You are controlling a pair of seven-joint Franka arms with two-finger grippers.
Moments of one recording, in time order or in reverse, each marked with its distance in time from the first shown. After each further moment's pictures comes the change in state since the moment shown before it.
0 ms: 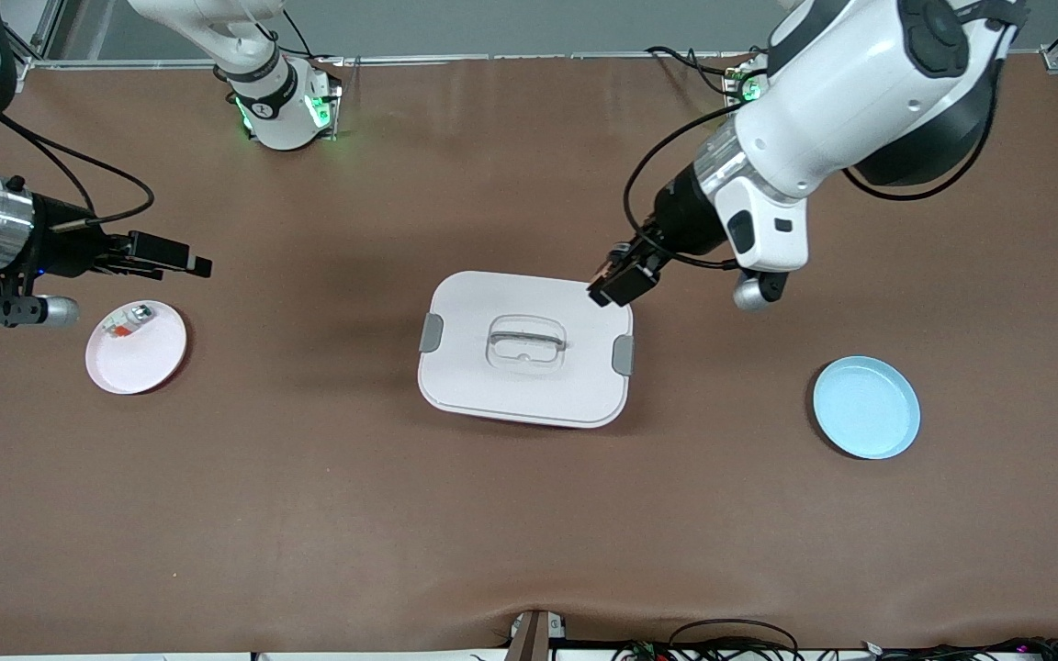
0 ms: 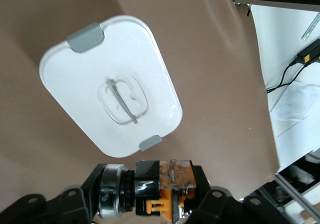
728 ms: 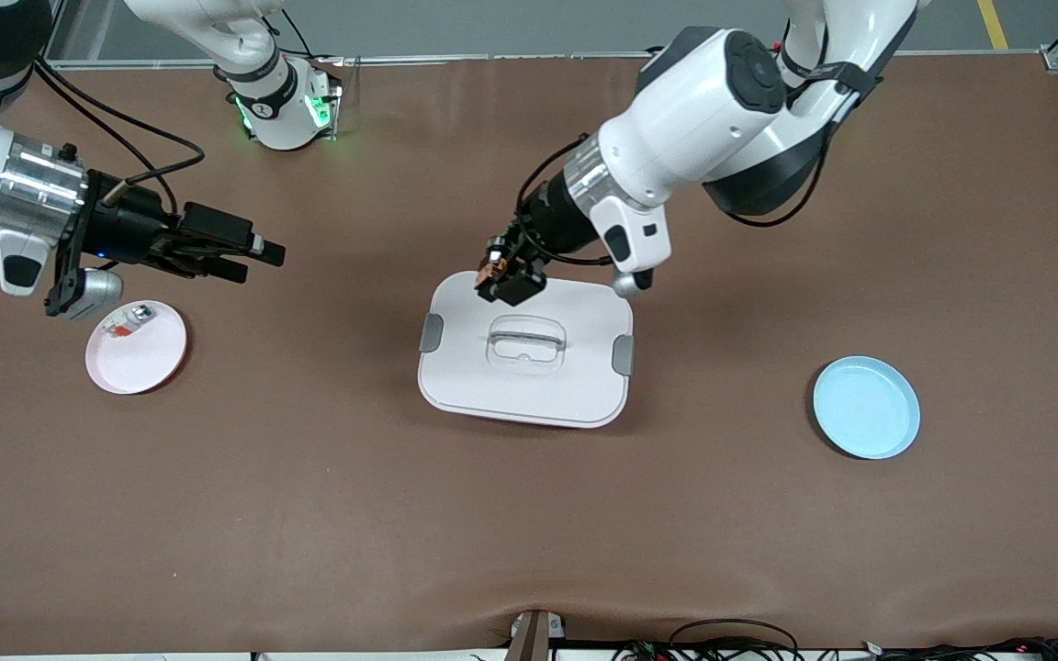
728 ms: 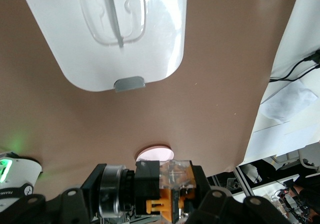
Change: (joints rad) left arm -0.201 0.135 -0.001 0.000 0.000 0.254 -0.387; right arm 0.127 -0.020 0.013 -0.001 0.288 0.185 0.013
